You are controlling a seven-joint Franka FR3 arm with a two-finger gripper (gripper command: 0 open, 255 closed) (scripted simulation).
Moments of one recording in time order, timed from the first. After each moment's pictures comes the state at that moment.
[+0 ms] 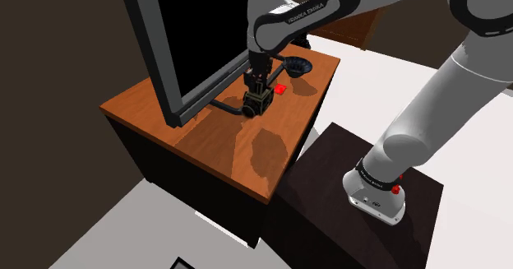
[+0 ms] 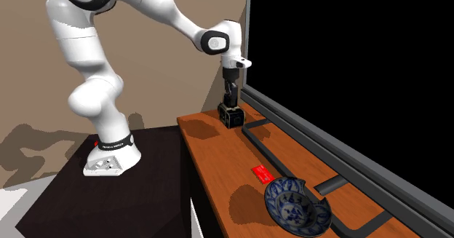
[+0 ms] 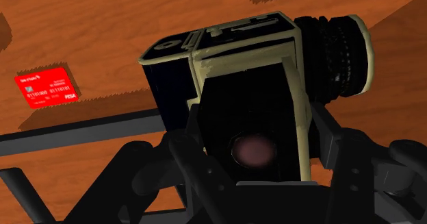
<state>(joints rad) -0.04 -0.04 0.17 -2.24 -0.05 2.19 0.11</state>
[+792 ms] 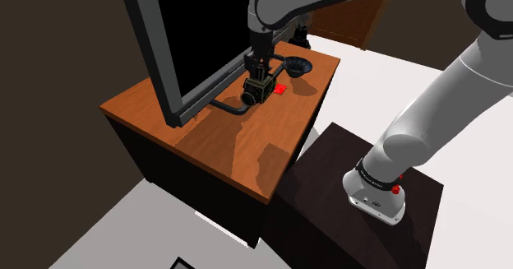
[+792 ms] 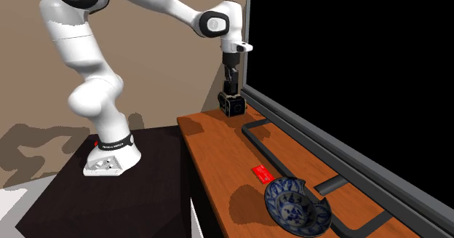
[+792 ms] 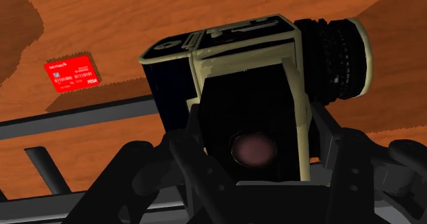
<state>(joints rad) -0.04 -0.10 0.17 -2.14 -0.03 2.03 0.09</state>
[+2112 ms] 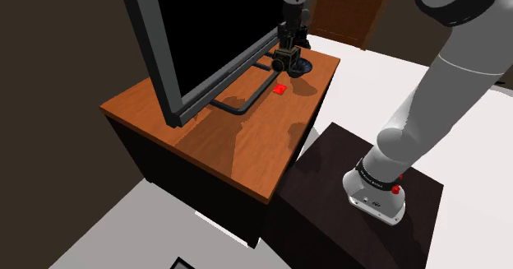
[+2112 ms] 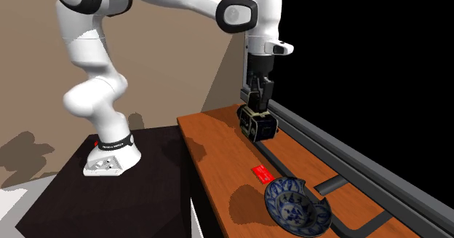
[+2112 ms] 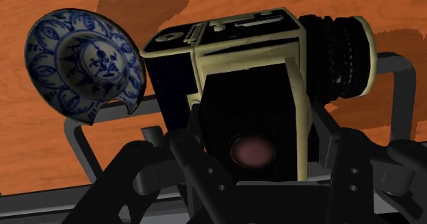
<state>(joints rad) -0.24 0.07 -0.05 -1.85 -0.04 1.94 -0.32</state>
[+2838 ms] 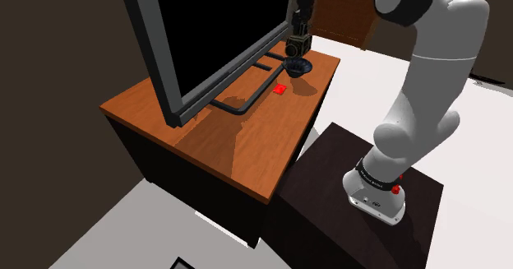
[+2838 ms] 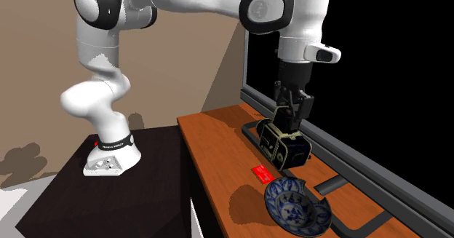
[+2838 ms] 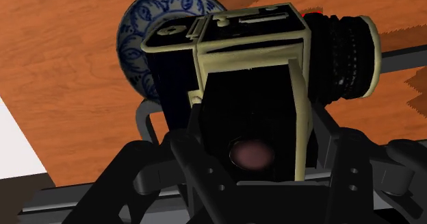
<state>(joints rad) -0.38 0.34 -0.13 -1.47 0.00 1.82 -0.54</state>
